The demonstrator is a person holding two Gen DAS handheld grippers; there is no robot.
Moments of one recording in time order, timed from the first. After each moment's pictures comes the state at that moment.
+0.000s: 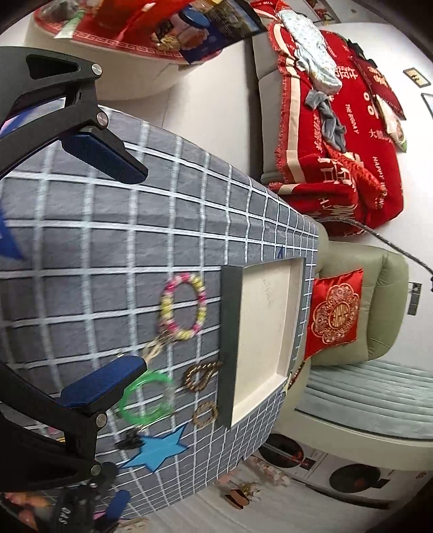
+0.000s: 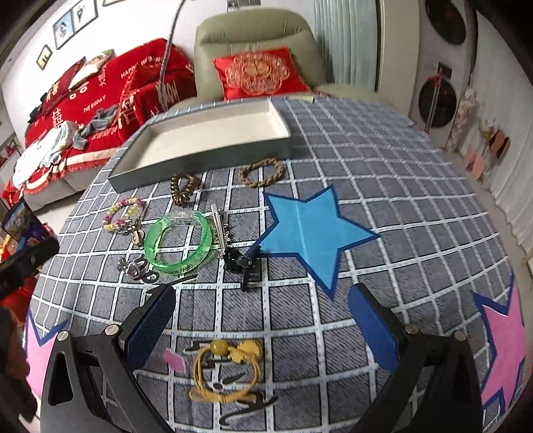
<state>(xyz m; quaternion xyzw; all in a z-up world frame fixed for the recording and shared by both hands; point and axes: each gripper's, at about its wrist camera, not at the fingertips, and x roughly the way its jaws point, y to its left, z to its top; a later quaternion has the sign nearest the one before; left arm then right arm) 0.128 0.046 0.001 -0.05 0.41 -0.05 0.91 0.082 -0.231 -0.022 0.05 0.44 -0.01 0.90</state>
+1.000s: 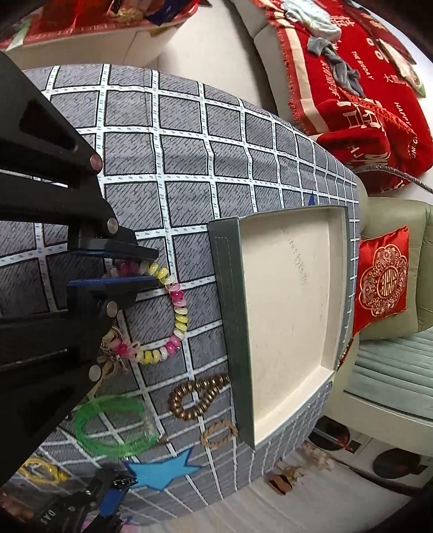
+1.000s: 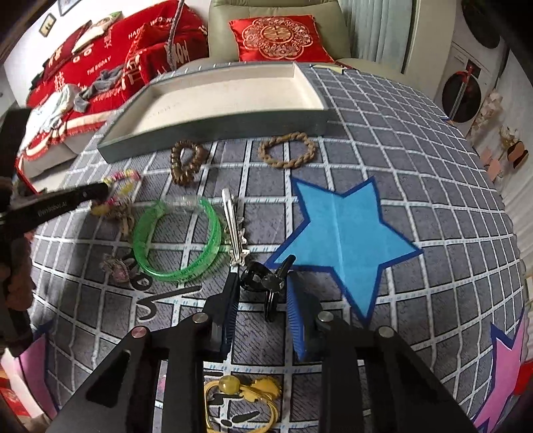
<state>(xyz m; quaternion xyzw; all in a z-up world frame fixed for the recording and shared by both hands) 0.221 0.019 -0.040 -0.01 0.49 -0.13 0.86 0.128 -0.212 -0.040 0.02 0.51 0.01 0.86</state>
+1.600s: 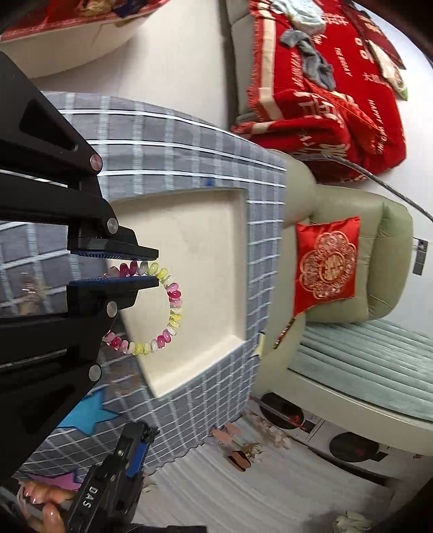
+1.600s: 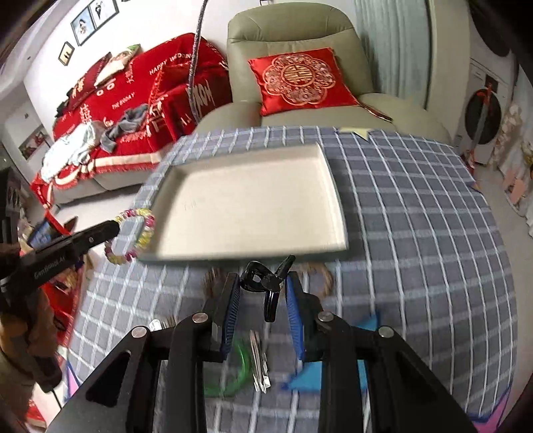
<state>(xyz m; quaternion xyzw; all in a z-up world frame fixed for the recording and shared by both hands) 0.271 0.011 0.056 -0.05 0.41 -0.16 0.89 0.230 -0.223 0.047 0.06 0.45 0.08 0.89</state>
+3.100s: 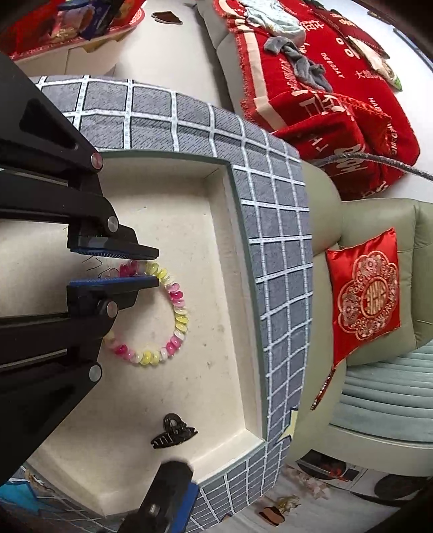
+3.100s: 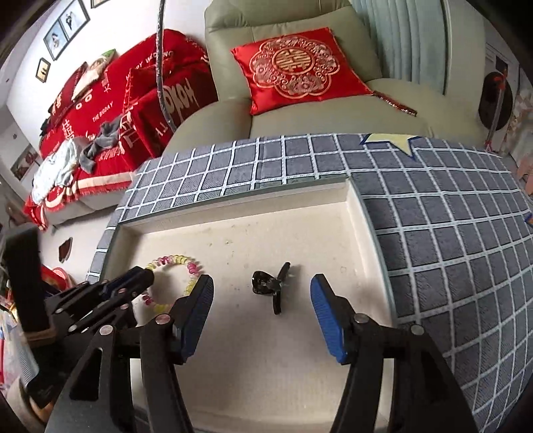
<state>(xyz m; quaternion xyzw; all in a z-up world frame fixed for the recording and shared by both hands) 0.403 -0.039 -0.041 0.04 0.48 -0.07 0.87 0.392 -0.218 -0.013 0.10 0.47 0.07 0.87</state>
